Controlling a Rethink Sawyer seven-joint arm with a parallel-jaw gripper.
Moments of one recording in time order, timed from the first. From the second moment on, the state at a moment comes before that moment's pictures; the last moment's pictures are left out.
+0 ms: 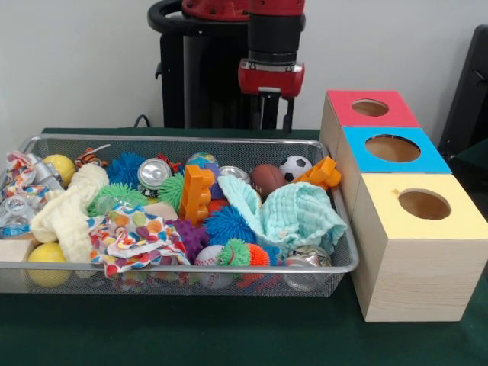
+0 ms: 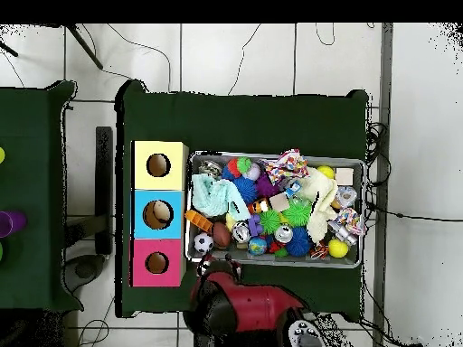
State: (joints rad) arm -0.29 -0.70 0.01 2.20 -0.31 -0.10 1.98
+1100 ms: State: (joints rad) arm -0.36 -0.63 0.04 2.23 -0.33 -0.18 1.98
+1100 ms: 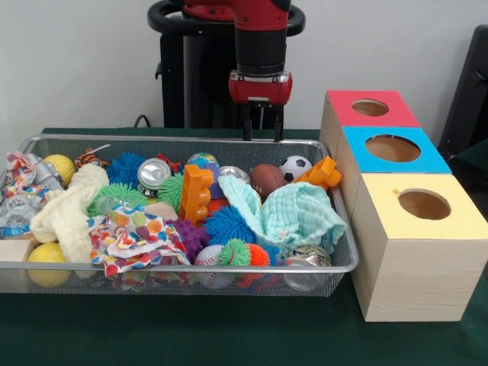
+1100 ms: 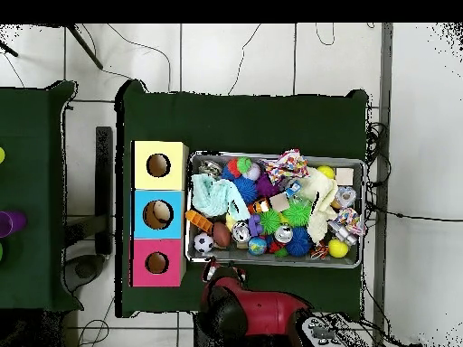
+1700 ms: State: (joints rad) arm -0.30 -0.71 0.05 2.23 -0.32 -0.04 1.98
